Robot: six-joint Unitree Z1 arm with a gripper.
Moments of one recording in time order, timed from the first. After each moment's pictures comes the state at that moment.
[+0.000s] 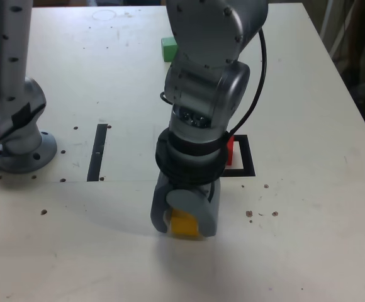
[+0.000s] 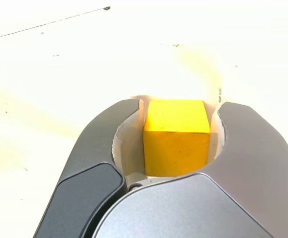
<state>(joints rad) -0.49 2.02 -1.38 1.06 -0.02 -0.35</state>
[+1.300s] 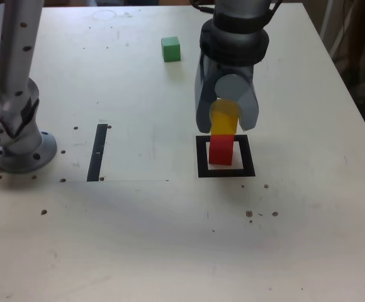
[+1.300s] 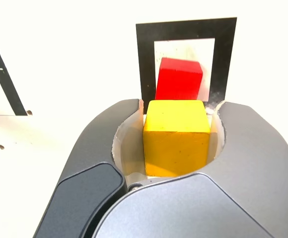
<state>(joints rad) -0.11 2.02 -1.72 1.40 0.06 -0.13</state>
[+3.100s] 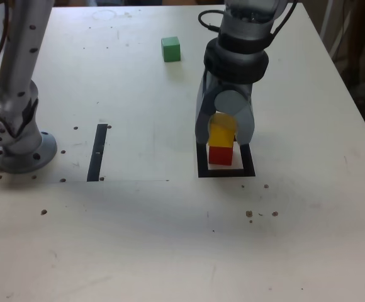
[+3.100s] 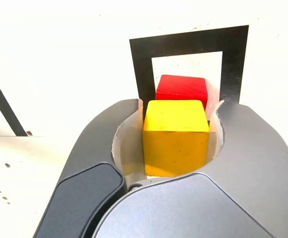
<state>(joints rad) -0.07 2.07 -1.65 1.32 0.04 -0.02</state>
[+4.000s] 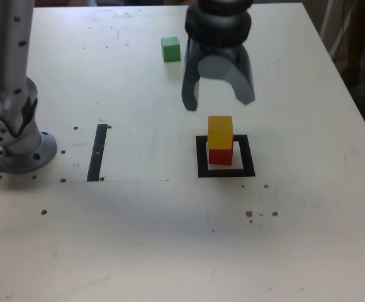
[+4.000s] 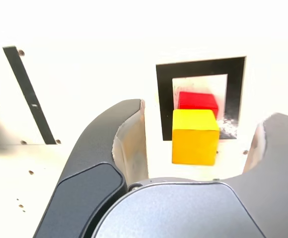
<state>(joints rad) -0.03 1.94 -1.66 1.41 0.13 0.01</state>
